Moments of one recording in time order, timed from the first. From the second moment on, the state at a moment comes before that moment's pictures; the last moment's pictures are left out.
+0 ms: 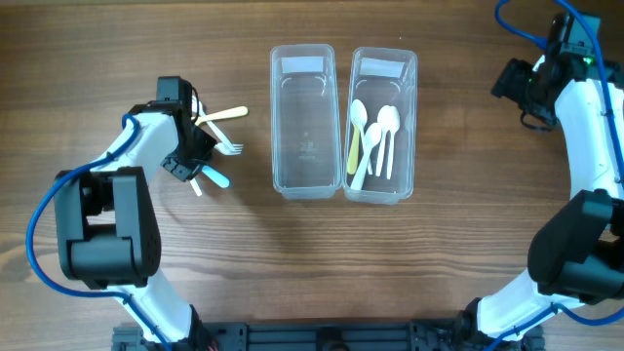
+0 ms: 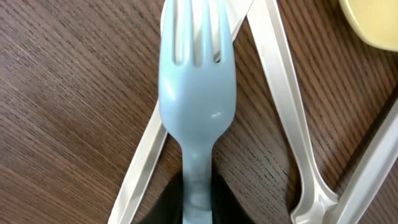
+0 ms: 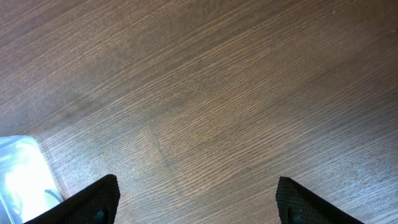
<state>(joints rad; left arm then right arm) 0.02 1.92 1.19 -0.73 -0.02 -0.88 -0.23 1.83 1.55 -0.85 0.07 0.29</state>
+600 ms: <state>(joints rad) -0.11 1.79 1.62 -0.97 0.05 -0.40 -0.23 1.83 1.55 -0.85 0.06 0.29</state>
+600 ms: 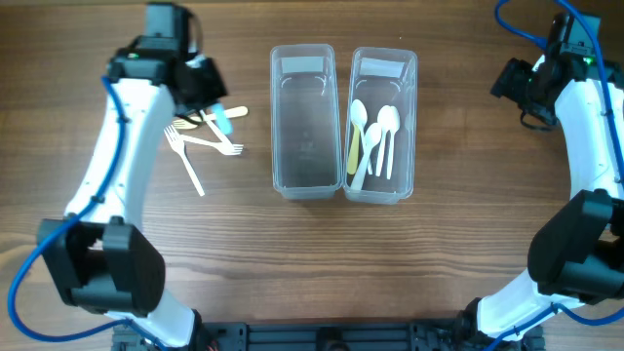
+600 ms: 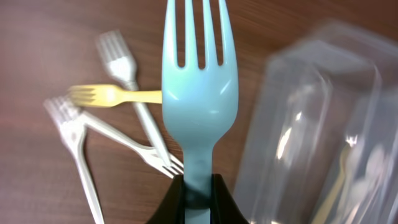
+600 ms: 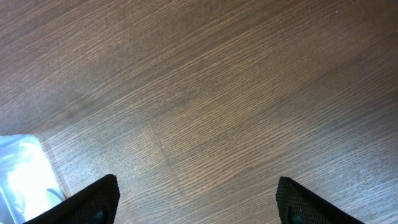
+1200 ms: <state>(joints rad) -0.49 2.01 1.62 -0.89 0.05 -0.23 -0.23 1.83 1.55 -0.85 0.06 0.29</state>
